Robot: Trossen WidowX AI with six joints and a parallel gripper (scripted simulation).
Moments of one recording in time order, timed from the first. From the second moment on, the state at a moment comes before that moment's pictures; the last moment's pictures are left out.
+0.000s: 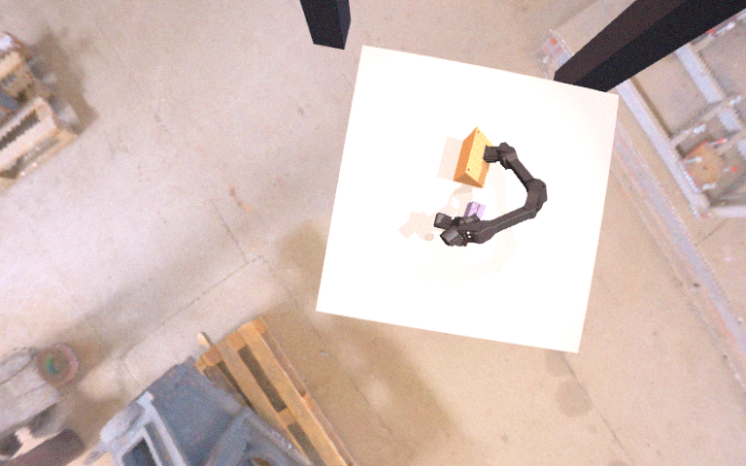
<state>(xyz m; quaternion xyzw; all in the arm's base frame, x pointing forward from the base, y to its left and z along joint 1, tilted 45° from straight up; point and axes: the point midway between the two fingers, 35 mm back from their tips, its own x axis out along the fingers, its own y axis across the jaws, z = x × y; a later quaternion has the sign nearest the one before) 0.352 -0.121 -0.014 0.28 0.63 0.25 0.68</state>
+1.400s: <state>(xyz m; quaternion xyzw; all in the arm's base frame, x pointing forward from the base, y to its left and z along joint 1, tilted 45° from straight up) 0.358 -0.075 -0.062 0.28 0.63 0.25 0.68</state>
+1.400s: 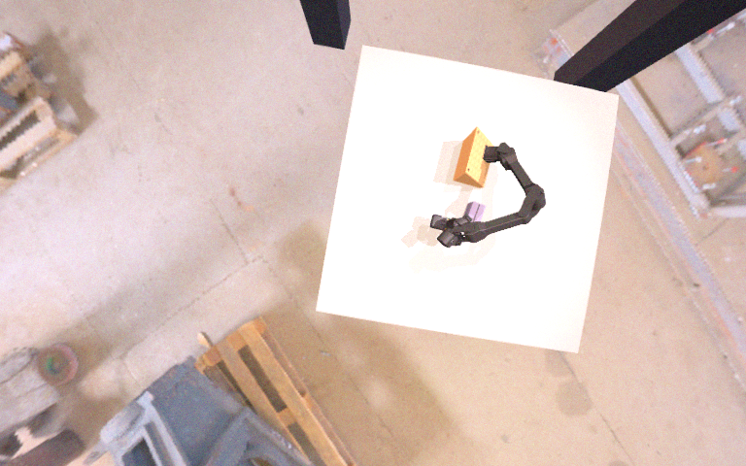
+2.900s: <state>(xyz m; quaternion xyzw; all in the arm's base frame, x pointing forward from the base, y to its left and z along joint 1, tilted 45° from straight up) 0.355 -0.105 -0.033 0.29 0.63 0.25 0.67</state>
